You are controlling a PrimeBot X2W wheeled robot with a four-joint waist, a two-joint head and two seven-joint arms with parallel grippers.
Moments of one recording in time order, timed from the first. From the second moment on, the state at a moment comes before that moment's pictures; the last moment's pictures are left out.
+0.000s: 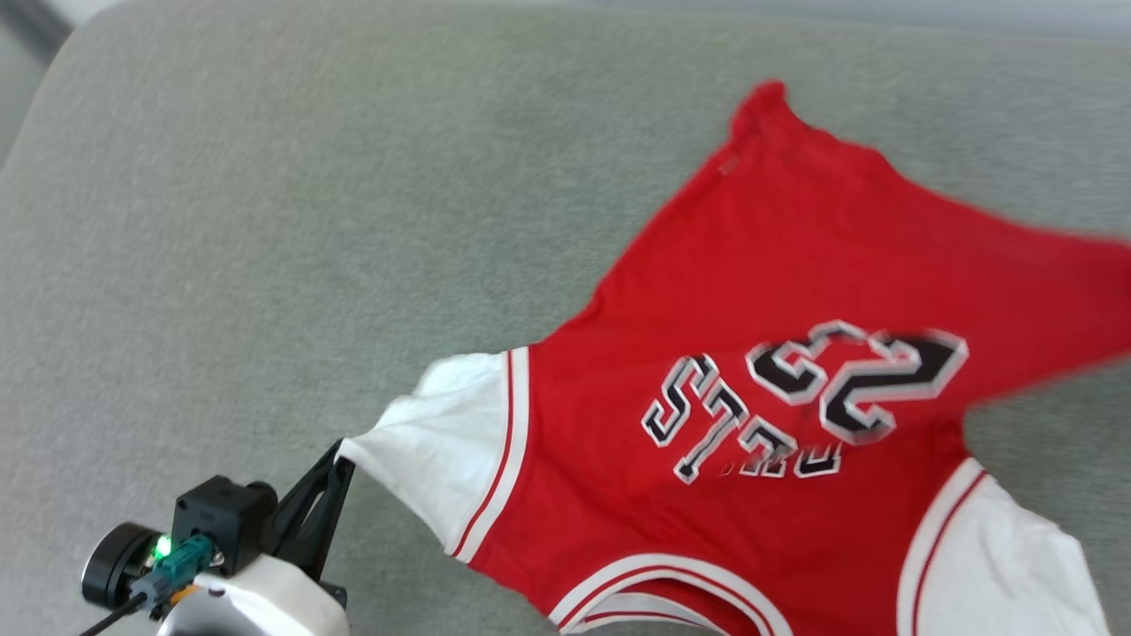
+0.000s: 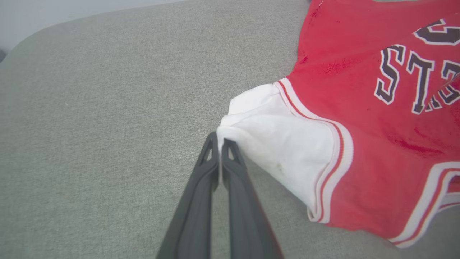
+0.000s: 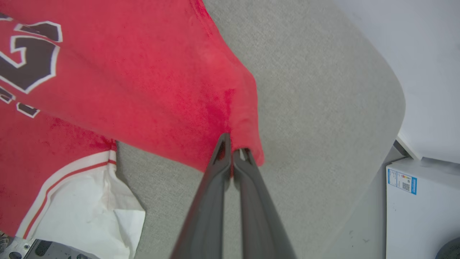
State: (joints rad) left arm -0.31 0.94 -0.95 -0.25 -0.93 0.47 -0.22; right arm -0.65 -1.12 0.49 -0.07 0.88 0.13 0.91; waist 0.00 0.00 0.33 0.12
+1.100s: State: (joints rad) left arm -0.28 0.93 -0.96 -0.25 -0.94 0.46 -0.21; right arm -0.03 -1.09 0.02 -0.24 0.88 0.13 0.72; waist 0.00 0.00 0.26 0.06
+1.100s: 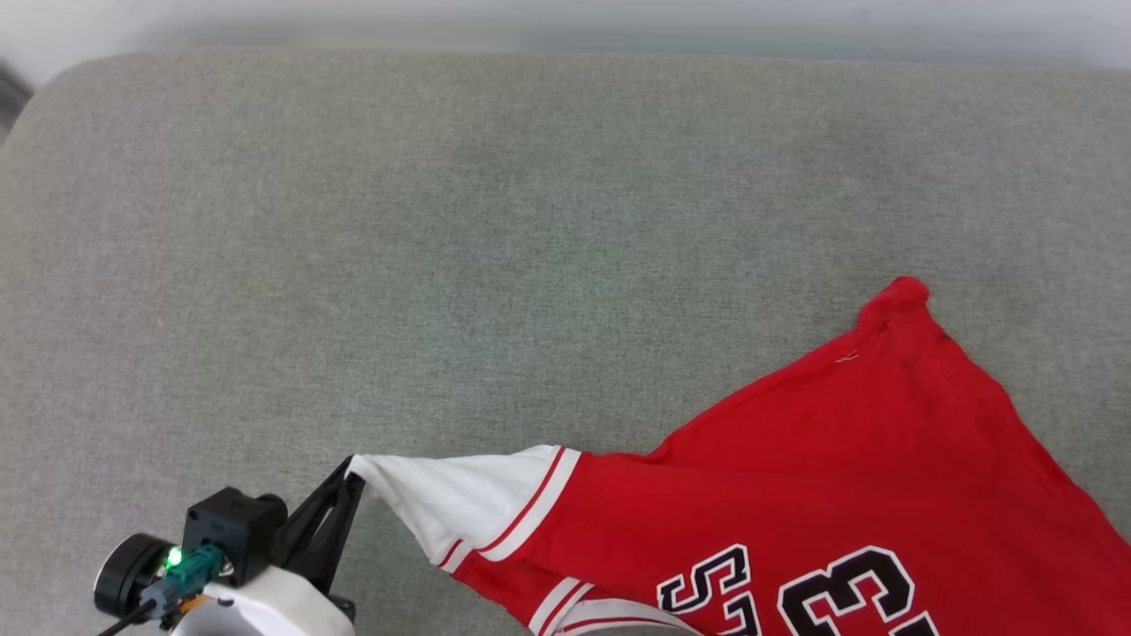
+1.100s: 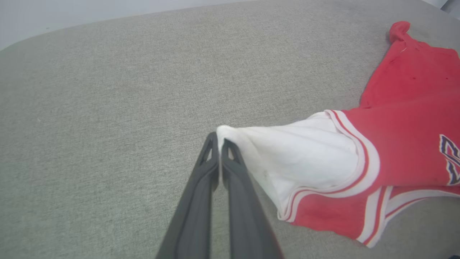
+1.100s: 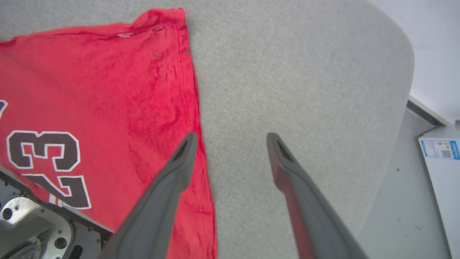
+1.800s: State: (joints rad) left arm -0.44 0.84 -0.98 -0.23 -0.85 0.41 -0.18; right arm -0.78 -0.82 0.62 0.09 0.69 0.13 1.05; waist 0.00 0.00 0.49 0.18
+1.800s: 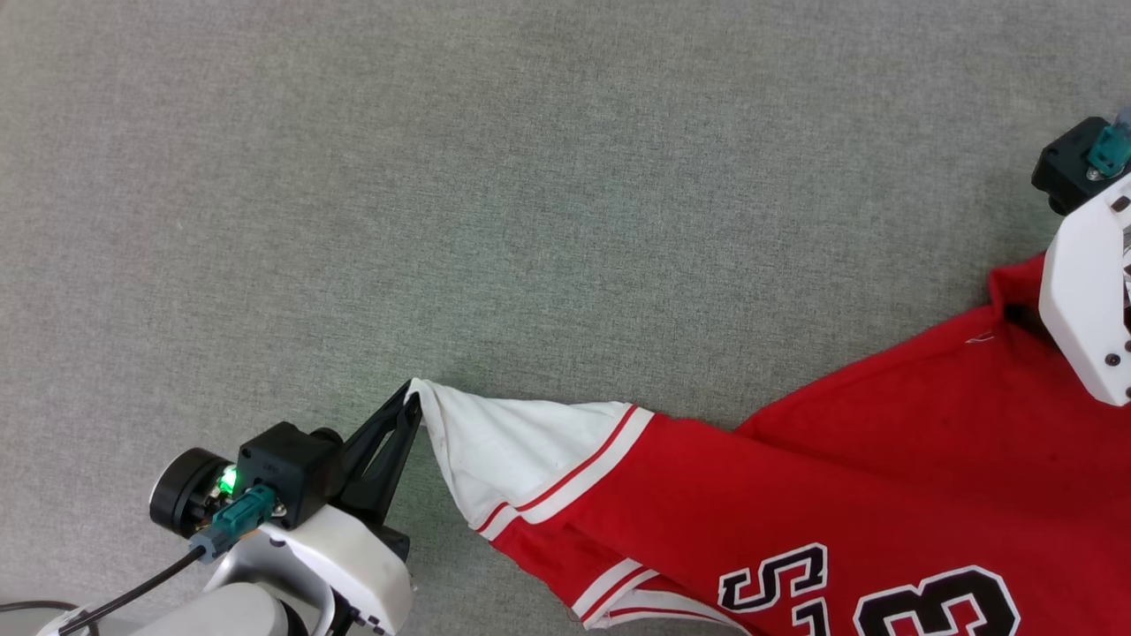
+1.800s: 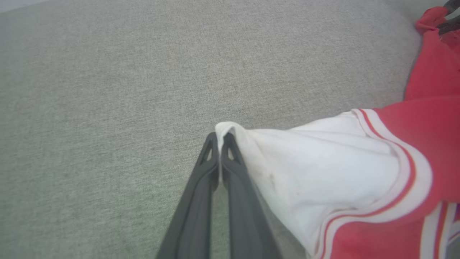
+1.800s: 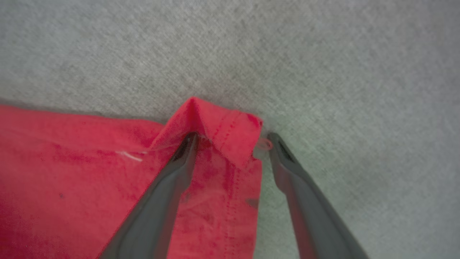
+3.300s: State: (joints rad) left arm -1.32 0.75 -0.79 -0.03 -0.69 0.19 0.01; right arm -1.22 -0.64 0.36 0.14 0.49 0.13 0.46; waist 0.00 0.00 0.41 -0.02
